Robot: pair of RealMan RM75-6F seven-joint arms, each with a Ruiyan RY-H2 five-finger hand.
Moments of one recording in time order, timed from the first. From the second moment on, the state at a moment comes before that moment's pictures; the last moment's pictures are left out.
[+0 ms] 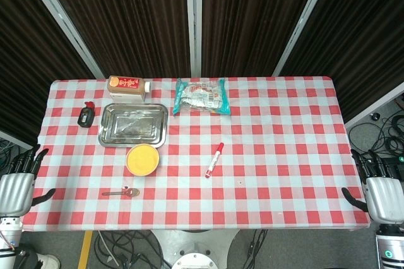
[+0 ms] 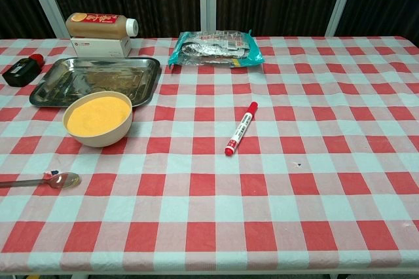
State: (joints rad) left arm -0.07 -1.23 -0.04 -1.52 1.48 1.52 0.09; right arm 0.04 -1.09 0.07 -1.66 -1.52 1.53 -0.06
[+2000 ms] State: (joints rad) left arm -0.32 -1.45 0.01 -1.46 1.39 1.04 0.10; right arm 0.05 -1.09 0.09 -1.62 -1.50 1.53 -0.02
